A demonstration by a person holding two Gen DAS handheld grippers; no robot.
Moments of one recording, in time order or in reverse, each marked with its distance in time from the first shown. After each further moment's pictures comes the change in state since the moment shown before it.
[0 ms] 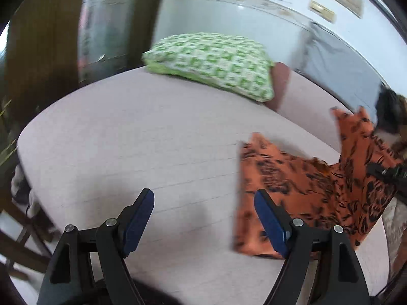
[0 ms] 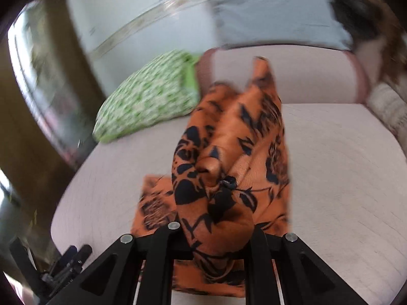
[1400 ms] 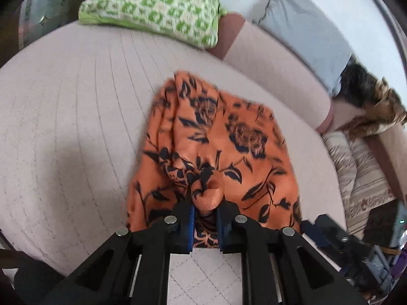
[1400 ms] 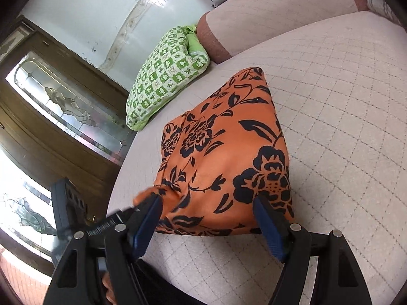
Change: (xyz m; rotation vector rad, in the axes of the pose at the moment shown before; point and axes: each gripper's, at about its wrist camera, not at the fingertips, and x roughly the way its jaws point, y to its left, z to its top) left arm 0.036 -0.093 -0.004 0.026 0.266 -0.315; right arm -0.007 -0.096 -0.096 0.331 0.090 0.347
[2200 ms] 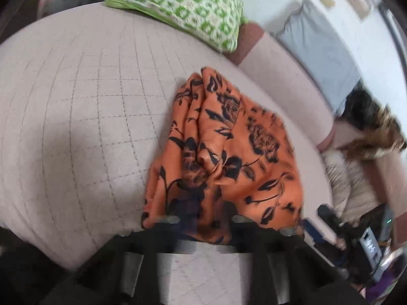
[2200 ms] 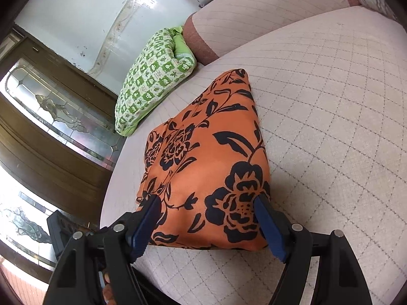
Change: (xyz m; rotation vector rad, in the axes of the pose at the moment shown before) left arm 0.005 0.035 -0.010 -0.127 0.004 -0.020; right arm 0.008 -0.019 0.011 0.034 -0.002 -0.051
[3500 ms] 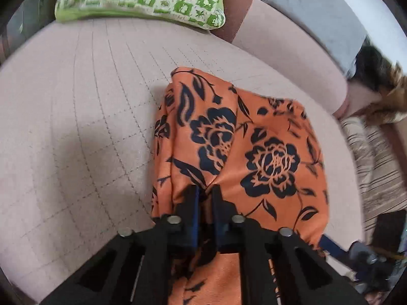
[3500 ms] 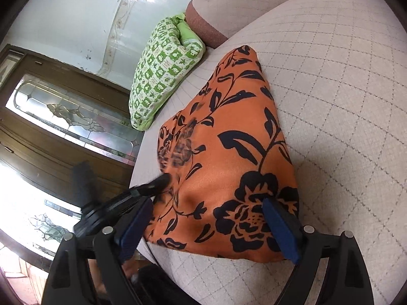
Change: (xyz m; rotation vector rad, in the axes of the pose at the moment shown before) left arm 0.086 -0.030 0.071 0.190 0.165 0.083; right arm 0.026 -0.011 0.007 0.085 0.106 0.166
